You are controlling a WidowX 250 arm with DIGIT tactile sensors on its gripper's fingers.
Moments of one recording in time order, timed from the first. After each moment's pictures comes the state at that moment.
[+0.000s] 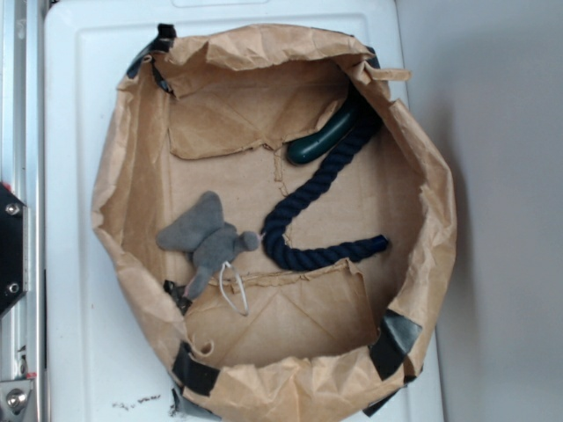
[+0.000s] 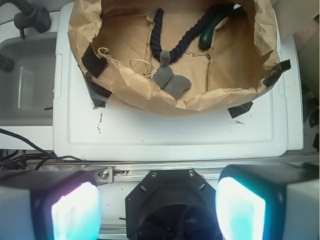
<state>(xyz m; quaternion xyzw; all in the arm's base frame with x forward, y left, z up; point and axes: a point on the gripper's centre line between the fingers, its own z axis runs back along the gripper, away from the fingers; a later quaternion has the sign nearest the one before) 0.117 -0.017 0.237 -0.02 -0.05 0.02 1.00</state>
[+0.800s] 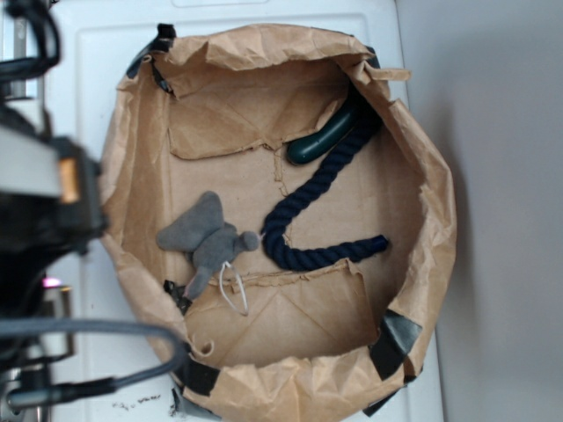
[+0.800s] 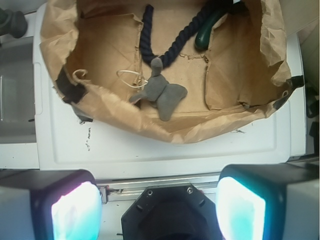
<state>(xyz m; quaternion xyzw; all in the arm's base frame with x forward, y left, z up) 0.172 -0.005 0.212 -0.01 -0.01 0.05 1.00</state>
